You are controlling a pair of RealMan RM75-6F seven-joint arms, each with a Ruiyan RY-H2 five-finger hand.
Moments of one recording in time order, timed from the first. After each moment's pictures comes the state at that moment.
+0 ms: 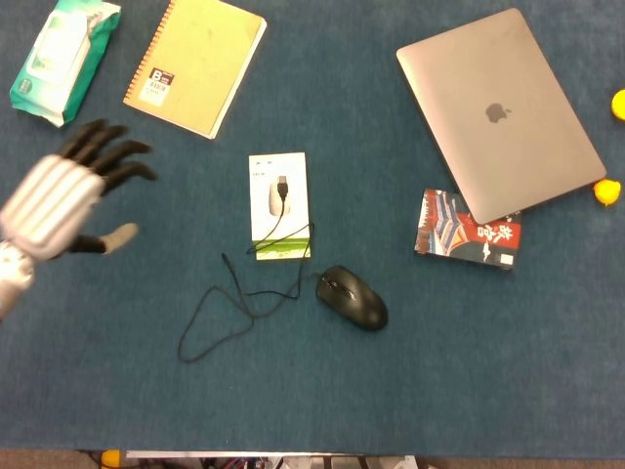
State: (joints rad) left arm -0.48 -1.11 -0.05 -1.50 1.81 1.15 -0.33; right arm 0.07 -1.06 0.04 -1.67 -1.53 1.47 -0.01
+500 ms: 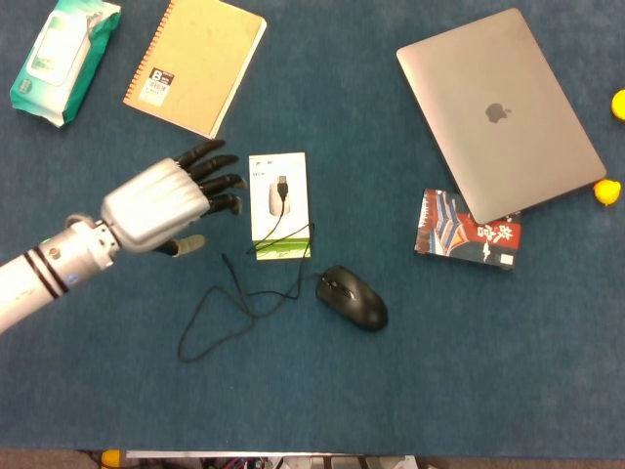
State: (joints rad) left arm -0.71 -1.25 0.02 -1.34 1.98 1.06 -0.29; right arm 0.06 -1.05 0.04 -1.70 -1.51 1.47 -0.04
